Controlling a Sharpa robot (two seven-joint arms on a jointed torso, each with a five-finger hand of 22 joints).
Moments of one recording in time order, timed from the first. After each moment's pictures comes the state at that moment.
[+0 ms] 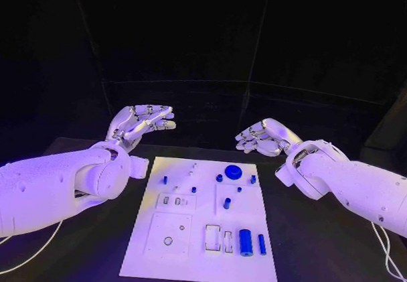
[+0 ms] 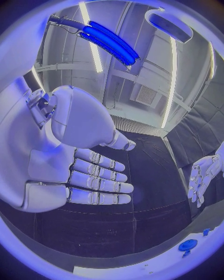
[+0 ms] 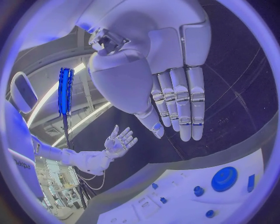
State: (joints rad) left arm 1.19 -0.80 -0.04 1.40 -0.02 -0.38 0.67; left_hand 1.23 0.09 -0.03 -0.02 0.04 0.91 0.23 0.15 0.08 0.95 0.19 0.17 0.07 1.01 0.15 0.22 0.10 0.18 0.81 0.26 0.29 0.14; right arm 1.26 -0.71 -0.04 1.24 -1.02 -0.35 0.25; right_hand 1.32 0.13 0.04 -0.28 0.18 0.98 0.20 0.10 0.07 1.13 0.13 0.09 0.07 1.28 0.07 0.17 0.11 0.18 1.08 0.17 0.28 0.11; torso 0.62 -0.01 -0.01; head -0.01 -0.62
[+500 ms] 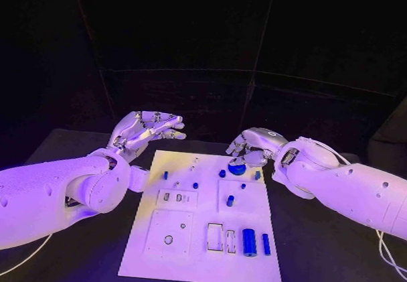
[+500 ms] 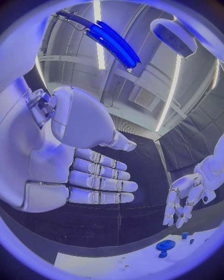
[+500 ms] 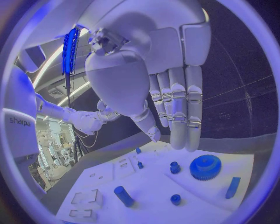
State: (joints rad) left arm 1.19 -0.85 -0.04 1.54 -0.09 -0.33 0.67; left_hand 1.23 0.10 -0.03 -0.04 0.04 0.97 0.22 0.15 0.07 1.04 0.16 0.17 0.07 1.11 0.12 0.25 0.12 0.18 0.87 0.23 0.32 0.14; right arm 1.27 -0.66 -0.04 1.26 -1.49 -0.27 0.11; right_hand 1.28 0.07 0.06 -0.29 0.18 1.02 0.16 0.07 0.07 1.19 0.08 0.07 0.06 1.46 -0.01 0.55 0.37 0.18 1.29 0.08 0.58 0.27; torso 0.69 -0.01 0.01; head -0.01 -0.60
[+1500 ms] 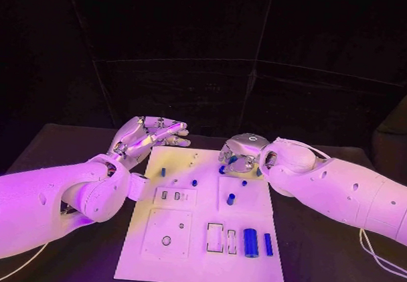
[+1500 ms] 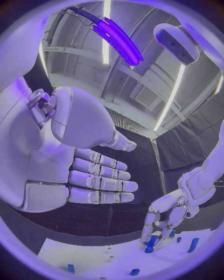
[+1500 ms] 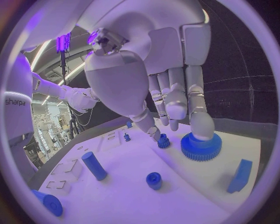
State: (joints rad) left arm 1.19 -0.86 -0.04 1.59 -0.10 -0.30 0.66; left_hand 1.23 0.10 -0.03 -0.05 0.04 0.97 0.22 0.15 0.07 1.05 0.16 0.17 0.07 1.11 0.12 0.25 0.13 0.18 0.88 0.23 0.32 0.14; right arm 1.27 -0.57 -0.04 1.19 -1.69 -0.17 0.04; right_hand 1.27 0.07 0.12 -0.28 0.18 0.99 0.16 0.07 0.06 1.13 0.09 0.07 0.07 1.46 -0.01 1.12 0.88 0.15 1.34 0.10 1.01 0.70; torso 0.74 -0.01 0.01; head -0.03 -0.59
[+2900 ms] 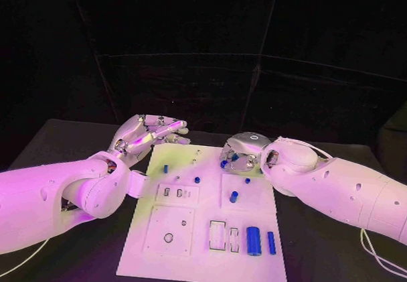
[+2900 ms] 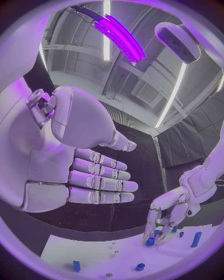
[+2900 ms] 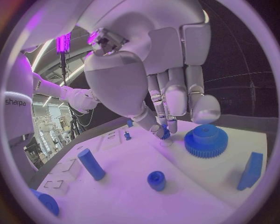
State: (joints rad) left arm 1.19 -0.87 -0.04 1.58 -0.10 -0.30 0.64; left_hand 1.23 0.10 -0.03 -0.05 0.04 0.97 0.22 0.14 0.07 1.05 0.16 0.16 0.07 1.11 0.12 0.25 0.13 0.18 0.88 0.23 0.32 0.14; right arm 1.27 -0.57 -0.04 1.20 -1.68 -0.18 0.04; right_hand 1.25 0.08 0.30 -0.27 0.15 1.08 0.15 0.08 0.07 1.21 0.08 0.07 0.07 1.47 -0.01 1.23 0.95 0.13 1.35 0.10 1.18 0.90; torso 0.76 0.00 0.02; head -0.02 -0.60
